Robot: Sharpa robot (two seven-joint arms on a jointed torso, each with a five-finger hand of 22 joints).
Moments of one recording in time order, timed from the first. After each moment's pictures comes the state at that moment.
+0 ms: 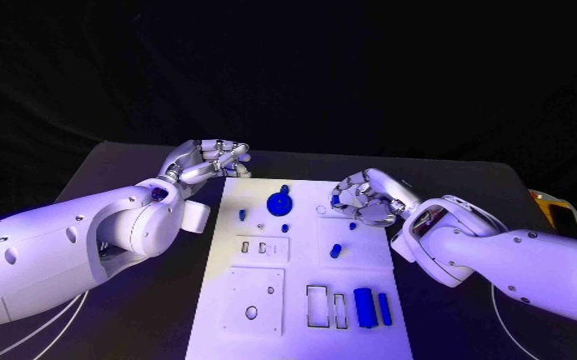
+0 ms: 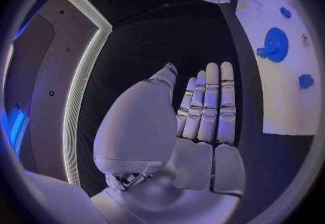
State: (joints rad) left arm 1.22 -0.94 -0.02 1.59 -0.09 -0.33 0.39; left_hand 1.48 -0.14 0.21 0.29 0.07 0.89 0.21 0.25 0.16 1.16 0.14 0.10 0.09 1.06 0.08 0.54 0.44 0.18 0.98 0.19 0.47 0.17; right arm 1.21 -0.89 -0.13 1.66 -1.16 -0.57 0.02; right_hand 1.27 -0.10 0.53 0.03 0.12 0.98 0.14 0.21 0.43 1.46 0.05 1.43 1.31 1.47 -0.02 1.55 1.31 0.05 1.46 0.09 1.45 1.31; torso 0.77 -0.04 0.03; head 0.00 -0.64
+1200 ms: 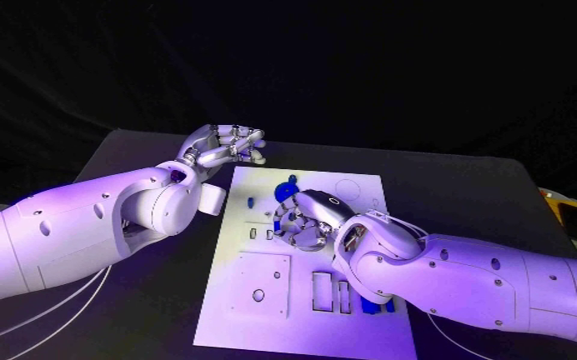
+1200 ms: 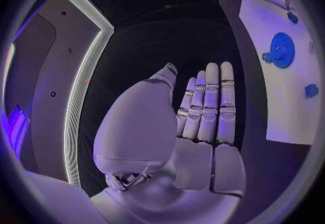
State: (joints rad) left arm 1.22 -0.90 -0.02 1.56 -0.09 -0.33 0.38; left_hand 1.48 -0.14 0.21 0.29 0.07 0.89 0.21 0.25 0.16 1.16 0.14 0.10 0.09 1.06 0.08 0.54 0.44 0.18 0.98 0.19 0.47 0.18; right arm 1.14 -0.59 -0.16 1.62 -1.41 -0.52 -0.21; right_hand 1.24 -0.11 0.53 0.03 0.12 0.98 0.14 0.22 0.43 1.47 0.04 1.43 1.31 1.46 -0.02 1.55 1.31 0.05 1.46 0.09 1.45 1.31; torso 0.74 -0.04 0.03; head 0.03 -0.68
